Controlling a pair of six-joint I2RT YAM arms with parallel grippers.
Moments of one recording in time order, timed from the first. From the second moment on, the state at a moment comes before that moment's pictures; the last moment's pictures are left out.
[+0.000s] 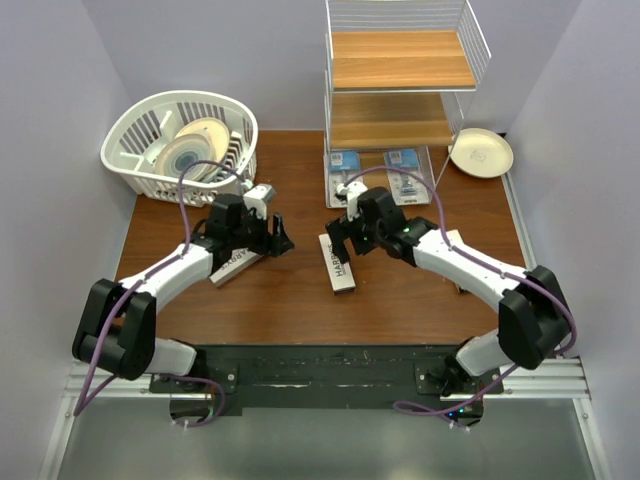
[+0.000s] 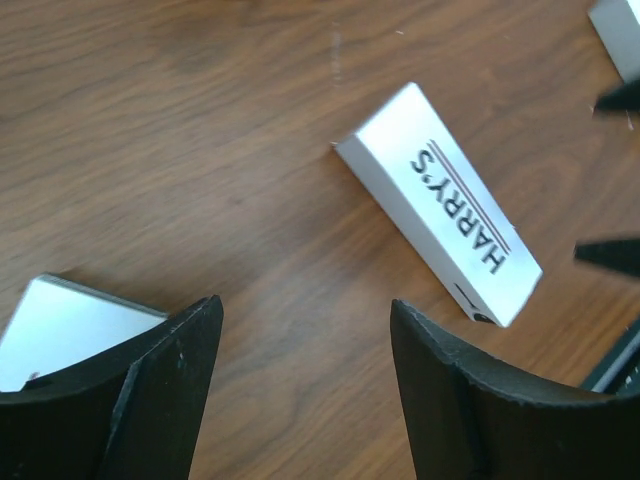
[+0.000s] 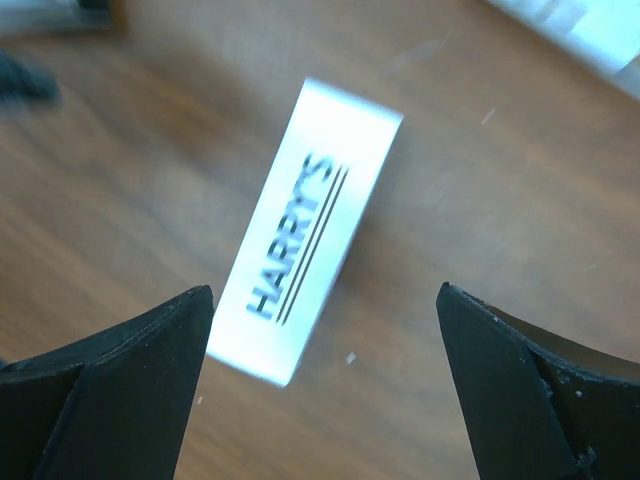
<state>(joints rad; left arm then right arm) -0.34 1.38 0.74 -0.01 0.42 -0.21 0.66 1.47 1.04 -0.34 -0.01 0.09</state>
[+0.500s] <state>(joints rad) -0.17 1.35 0.67 0.05 0.39 -0.23 0.81 1.66 1.12 -0.50 0.07 0.33</state>
